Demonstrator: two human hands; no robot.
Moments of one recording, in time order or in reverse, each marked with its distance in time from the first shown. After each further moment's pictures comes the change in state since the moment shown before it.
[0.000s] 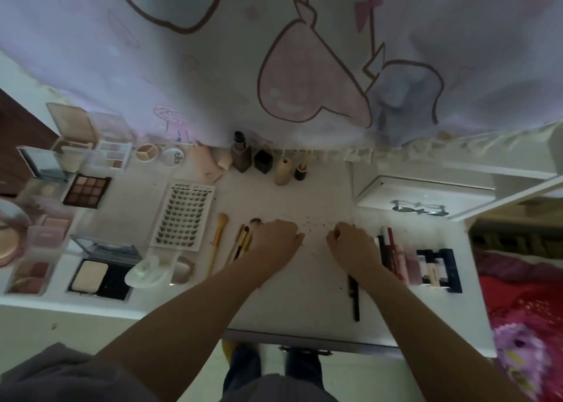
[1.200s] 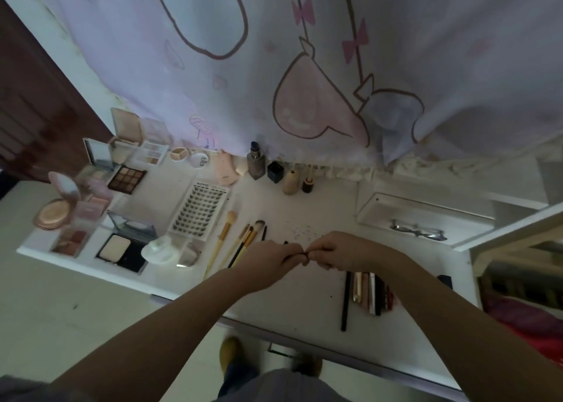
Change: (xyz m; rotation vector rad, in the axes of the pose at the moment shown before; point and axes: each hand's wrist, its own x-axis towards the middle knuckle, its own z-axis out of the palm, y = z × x) left_hand -0.064 0.007 -0.004 -0.119 0.136 0.230; right_hand -0.006 -0.003 -0.062 0.134 -0.664 -0.587
